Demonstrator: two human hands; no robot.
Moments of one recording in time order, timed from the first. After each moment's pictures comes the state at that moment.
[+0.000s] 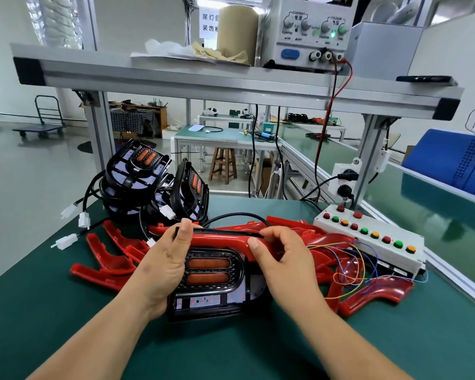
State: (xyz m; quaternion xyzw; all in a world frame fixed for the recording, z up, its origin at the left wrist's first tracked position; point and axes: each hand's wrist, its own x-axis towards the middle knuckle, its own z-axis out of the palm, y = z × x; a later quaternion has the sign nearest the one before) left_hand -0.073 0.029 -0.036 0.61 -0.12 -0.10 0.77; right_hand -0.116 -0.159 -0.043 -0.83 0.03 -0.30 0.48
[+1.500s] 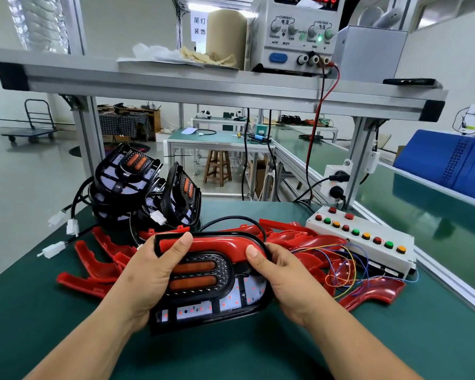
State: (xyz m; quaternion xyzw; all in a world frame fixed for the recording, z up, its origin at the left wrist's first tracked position) left_hand -0.081 0.029 -0.026 0.60 -0.10 -0.09 0.78; right_hand -0.116 -0.174 -0.044 -0.64 0.03 -0.02 0.77
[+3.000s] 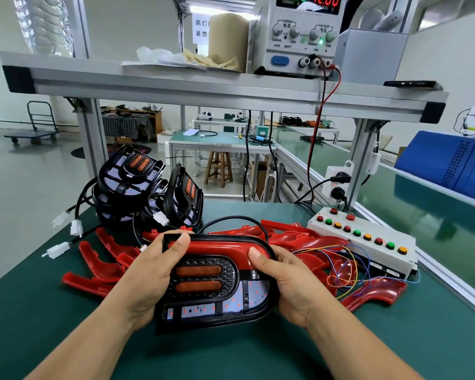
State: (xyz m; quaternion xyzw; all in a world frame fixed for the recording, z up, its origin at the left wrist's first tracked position) left_hand -0.078 0.034 -0.028 0.59 -0.13 -0.12 0.79; right_hand -0.121 -0.171 -0.038 -0.55 0.03 0.02 0.83
